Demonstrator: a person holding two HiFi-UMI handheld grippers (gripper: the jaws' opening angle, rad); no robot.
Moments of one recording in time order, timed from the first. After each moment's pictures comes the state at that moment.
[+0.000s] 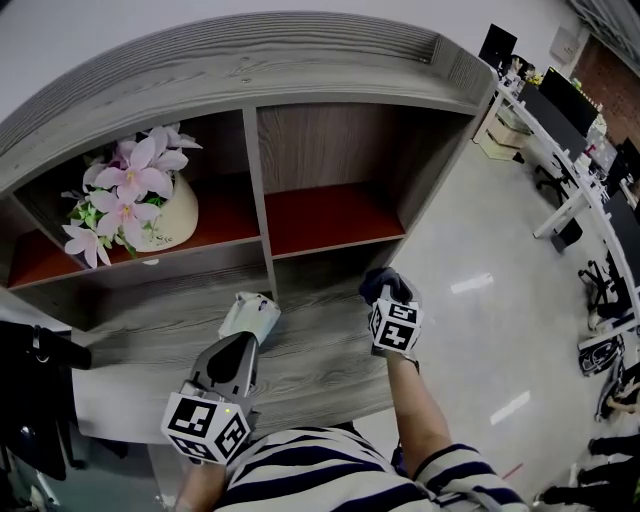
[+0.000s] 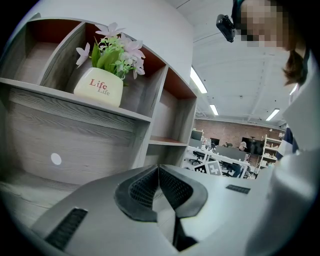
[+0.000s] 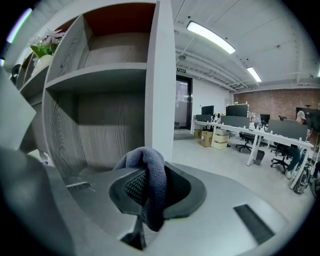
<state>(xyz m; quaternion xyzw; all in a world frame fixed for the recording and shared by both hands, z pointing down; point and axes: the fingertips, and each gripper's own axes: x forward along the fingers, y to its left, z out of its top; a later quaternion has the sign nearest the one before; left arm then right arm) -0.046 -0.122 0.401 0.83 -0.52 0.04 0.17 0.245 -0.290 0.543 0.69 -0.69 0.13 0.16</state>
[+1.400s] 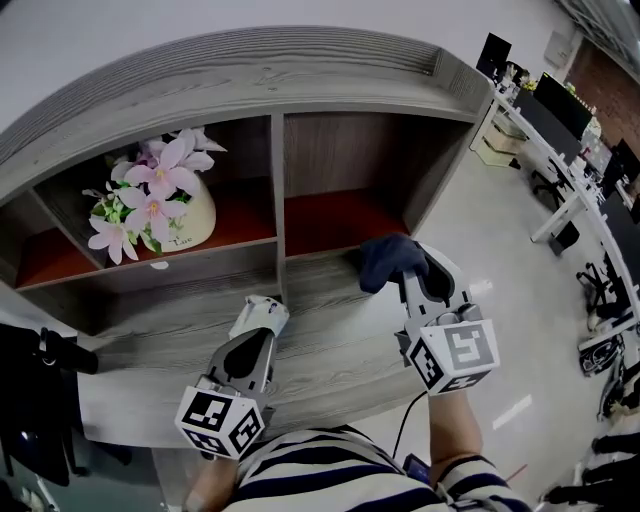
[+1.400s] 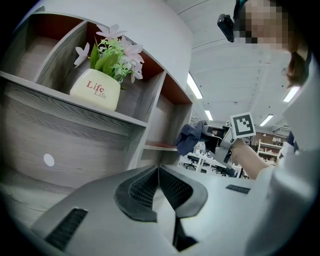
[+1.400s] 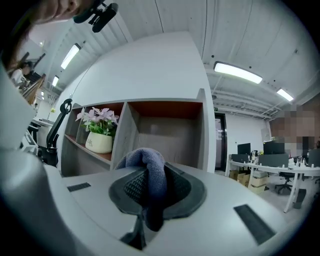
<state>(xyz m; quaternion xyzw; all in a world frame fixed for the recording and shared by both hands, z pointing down) -0.040 -0.121 0.390 0.85 -0.50 0.02 0.17 0.151 -0.209 0.277 0.55 -0.84 -0.05 0.04</state>
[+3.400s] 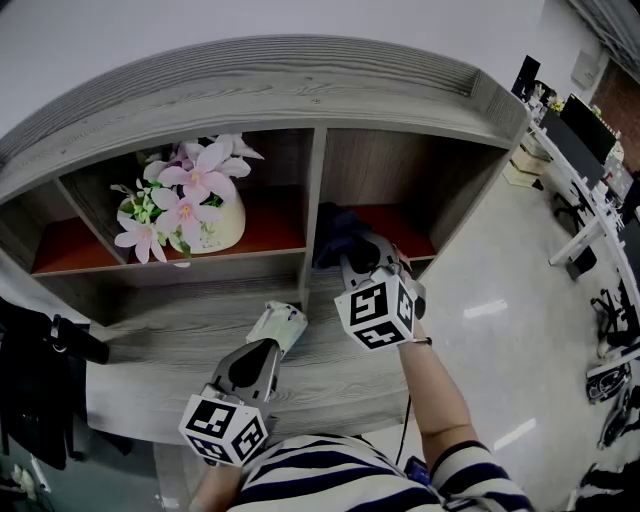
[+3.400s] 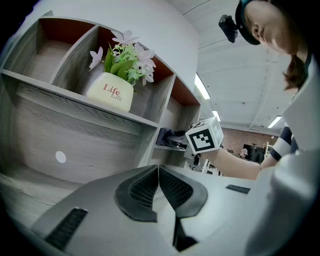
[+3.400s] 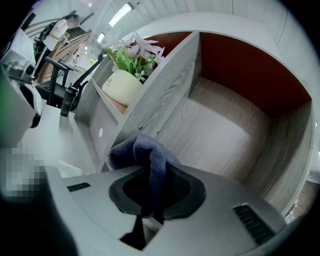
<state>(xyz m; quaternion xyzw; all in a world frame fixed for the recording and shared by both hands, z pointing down) -0.066 -0.116 0.396 0.83 -0.53 0.01 0.18 0.021 -0.294 0.359 0.43 -0.84 -0.19 0.26</state>
